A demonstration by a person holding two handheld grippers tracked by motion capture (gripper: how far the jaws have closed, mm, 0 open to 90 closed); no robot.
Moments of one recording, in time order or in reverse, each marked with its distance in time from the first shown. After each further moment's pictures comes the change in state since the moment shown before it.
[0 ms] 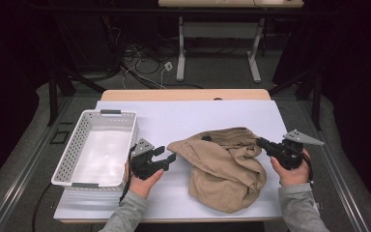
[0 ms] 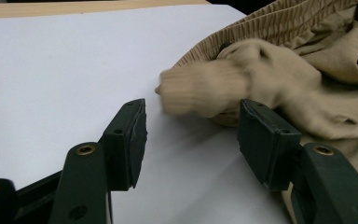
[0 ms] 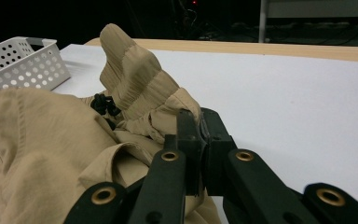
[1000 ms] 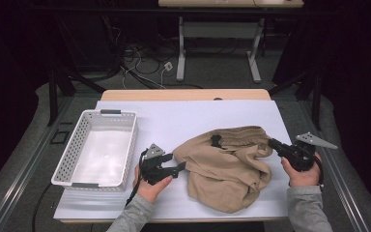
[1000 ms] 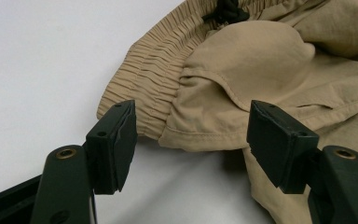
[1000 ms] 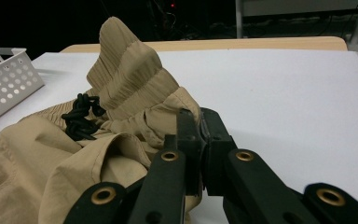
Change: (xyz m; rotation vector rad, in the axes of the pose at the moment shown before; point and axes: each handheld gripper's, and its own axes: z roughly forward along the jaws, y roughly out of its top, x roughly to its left) left arm -0.013 -0.016 0.024 0.089 -0.048 -0.015; right arm -0.026 -0.009 -0.015 -0.020 -0.068 0.060
